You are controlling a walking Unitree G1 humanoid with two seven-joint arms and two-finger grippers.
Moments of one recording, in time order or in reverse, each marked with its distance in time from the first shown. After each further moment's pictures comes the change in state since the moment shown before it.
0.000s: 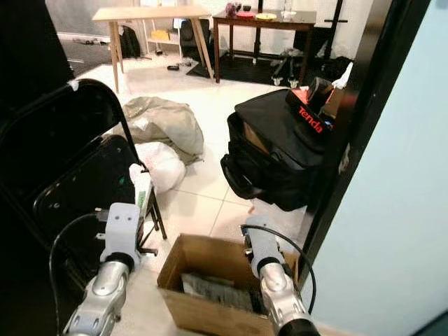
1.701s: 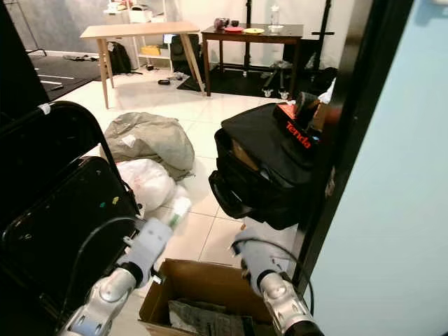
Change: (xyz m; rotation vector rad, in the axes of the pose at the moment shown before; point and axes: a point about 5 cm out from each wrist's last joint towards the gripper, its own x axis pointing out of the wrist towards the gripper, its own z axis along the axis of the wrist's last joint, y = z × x) left arm -0.006 -0.012 -0.032 0.492 0.120 -0.481; right arm -0.007 0.015 -0.030 -0.420 0.207 0.398
